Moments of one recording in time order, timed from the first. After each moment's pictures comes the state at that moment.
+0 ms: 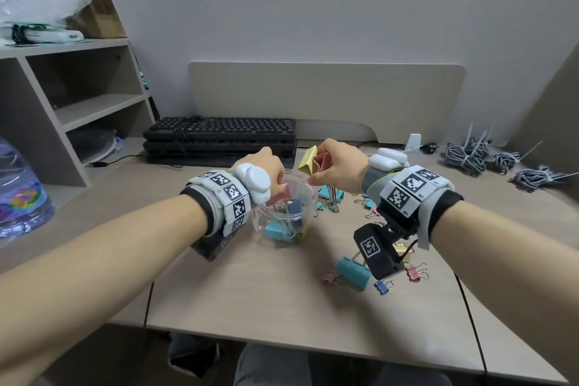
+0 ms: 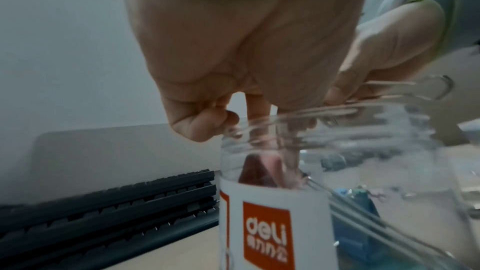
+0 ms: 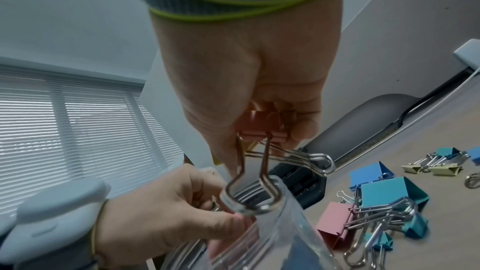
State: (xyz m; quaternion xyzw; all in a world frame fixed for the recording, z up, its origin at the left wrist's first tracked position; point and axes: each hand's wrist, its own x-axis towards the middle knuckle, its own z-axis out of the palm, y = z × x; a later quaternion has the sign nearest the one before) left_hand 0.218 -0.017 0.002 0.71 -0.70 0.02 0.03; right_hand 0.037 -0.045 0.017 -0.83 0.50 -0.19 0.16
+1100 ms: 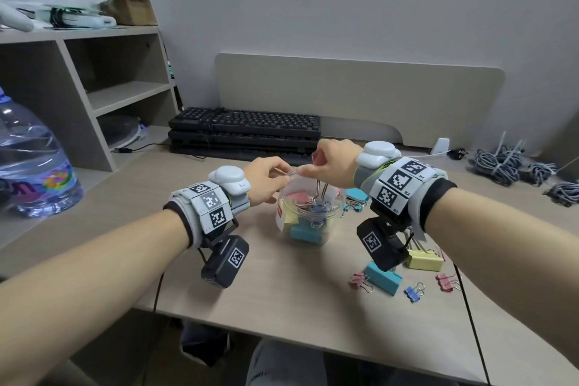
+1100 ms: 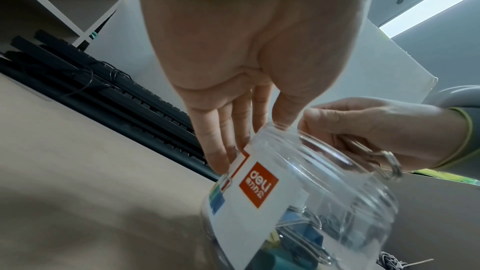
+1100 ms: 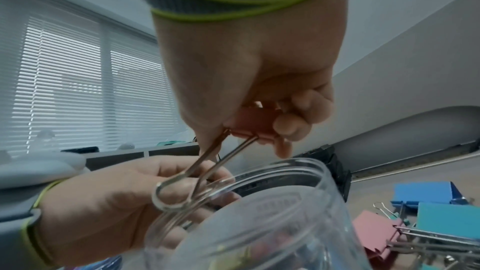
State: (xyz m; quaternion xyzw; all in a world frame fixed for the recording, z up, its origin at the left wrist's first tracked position) left_hand 0.274 0.010 -0.029 0.62 -0.60 -0.31 0.40; right_hand 0.100 -0.053 0.020 -0.86 0.49 -0.09 0.06
